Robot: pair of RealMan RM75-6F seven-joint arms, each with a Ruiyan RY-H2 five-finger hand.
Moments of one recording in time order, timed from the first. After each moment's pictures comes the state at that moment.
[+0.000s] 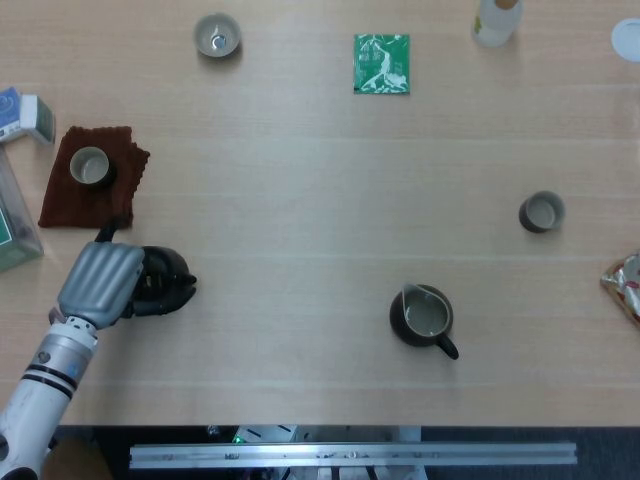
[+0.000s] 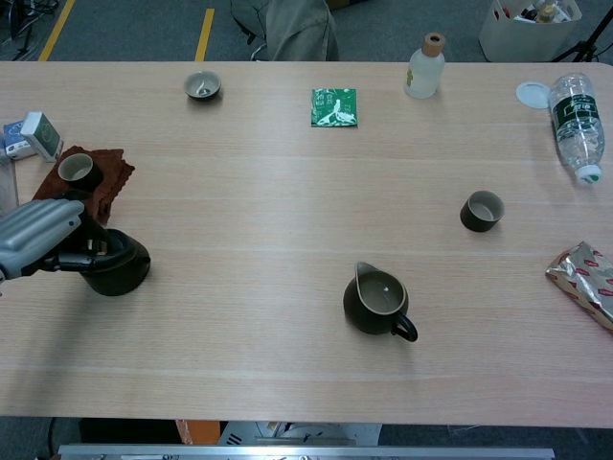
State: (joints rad) left arm -0.32 -1.36 0.03 -1.67 1.33 1.08 0.25; right arm 0.10 -1.06 0.11 -1.49 -1.42 1.43 0.15
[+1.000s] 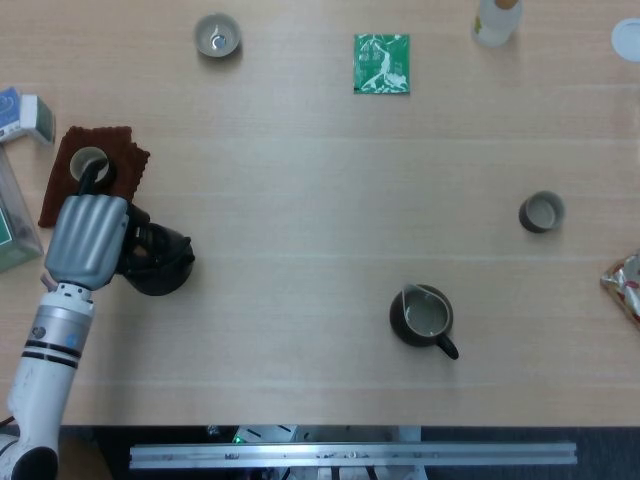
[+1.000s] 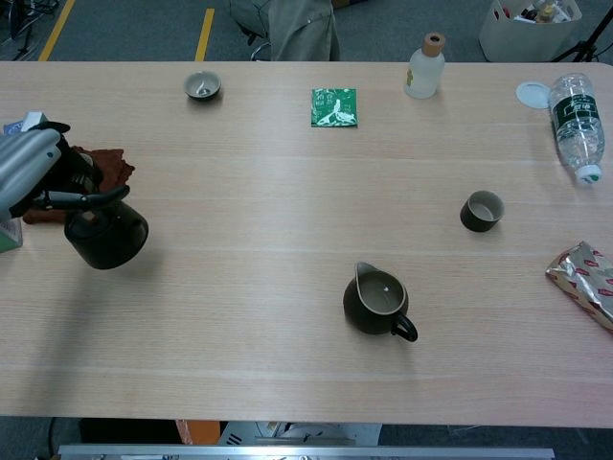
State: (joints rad) left arm -0.32 -1.39 -0.09 -1.71 1.30 1.24 0.26; right arm 0.10 -1.07 0.11 -1.48 -1.45 1.44 0.16
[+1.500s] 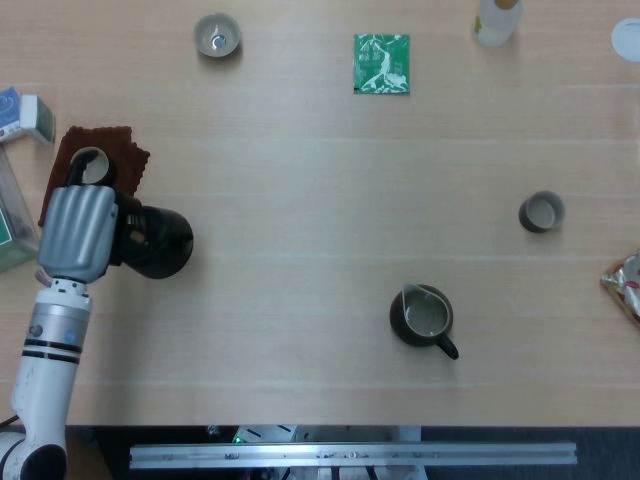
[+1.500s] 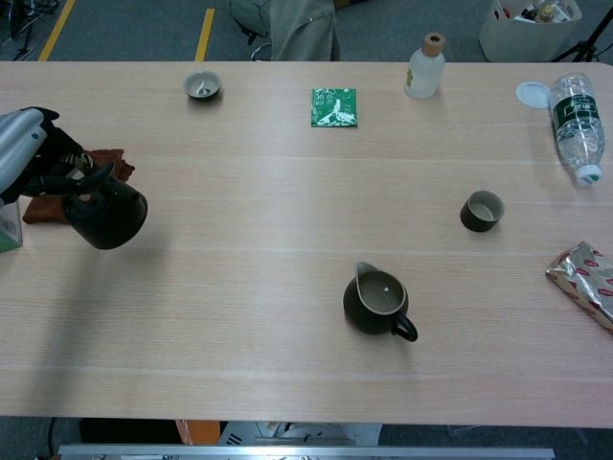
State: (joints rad) left arm -0.31 -1.42 -0.12 -1.70 1.31 1.31 0.25; right arm 0.11 -1.06 0.09 -1.49 -1.48 1.42 0.15
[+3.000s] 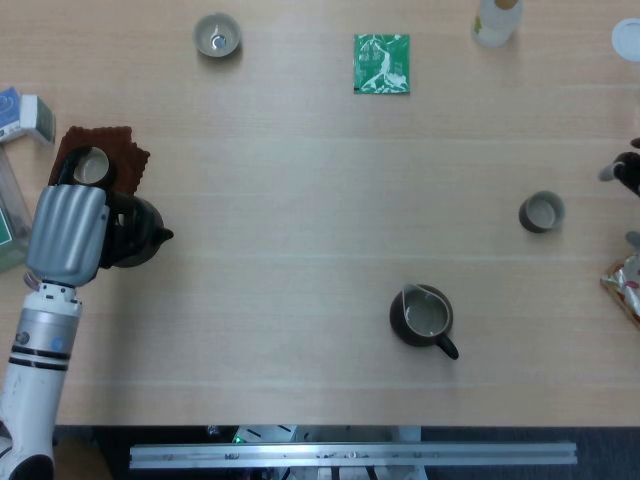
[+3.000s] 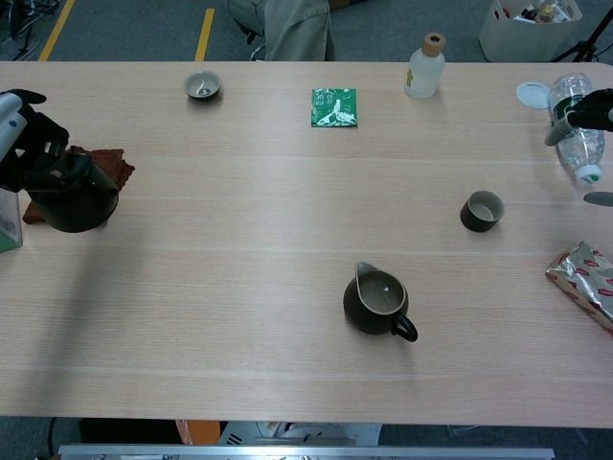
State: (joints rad) left arm -0.30 -1.38 -0.10 -1.72 1.40 1.36 0.20; right arm 0.38 -1.11 0.02 -1.50 -1.60 1.08 -0.09
